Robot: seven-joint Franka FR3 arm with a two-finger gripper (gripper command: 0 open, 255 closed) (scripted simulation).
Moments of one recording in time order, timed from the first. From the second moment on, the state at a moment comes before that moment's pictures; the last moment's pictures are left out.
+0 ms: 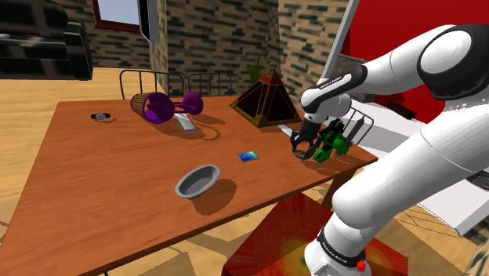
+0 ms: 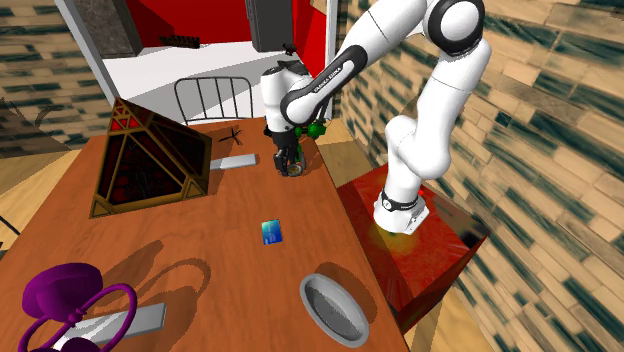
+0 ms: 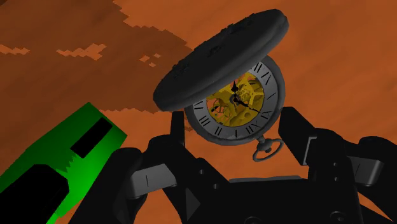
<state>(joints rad) -0.38 -0.27 -0.45 -2.58 -0.08 2.24 0.17</state>
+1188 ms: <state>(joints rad) -0.37 -0.44 -0.37 -2.50 -0.10 2.00 0.26</state>
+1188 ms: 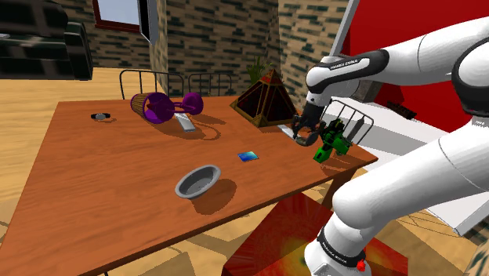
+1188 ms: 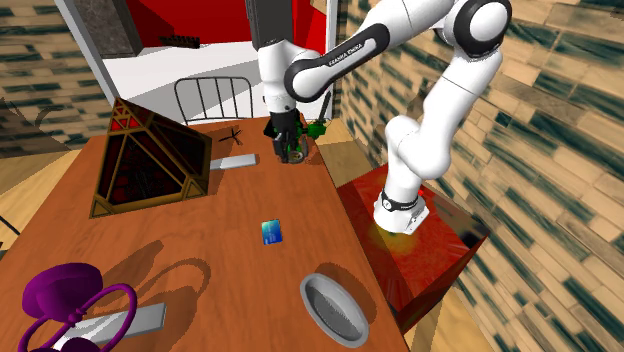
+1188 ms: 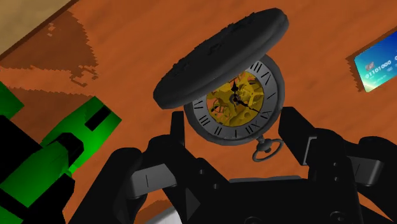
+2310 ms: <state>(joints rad) -0.16 -0.49 -0.04 -2.60 0.09 2.06 0.68</state>
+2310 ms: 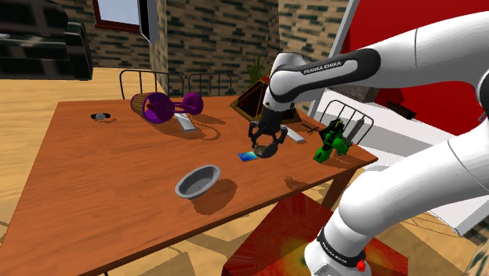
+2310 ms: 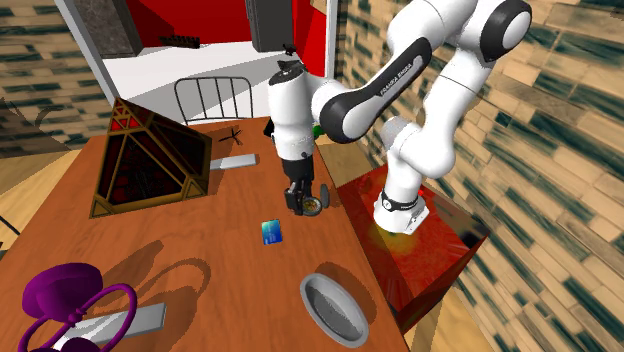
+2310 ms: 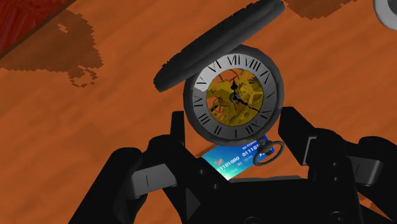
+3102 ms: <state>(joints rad) -0.02 -0.31 0.18 -2.46 0.19 2.13 0.97</state>
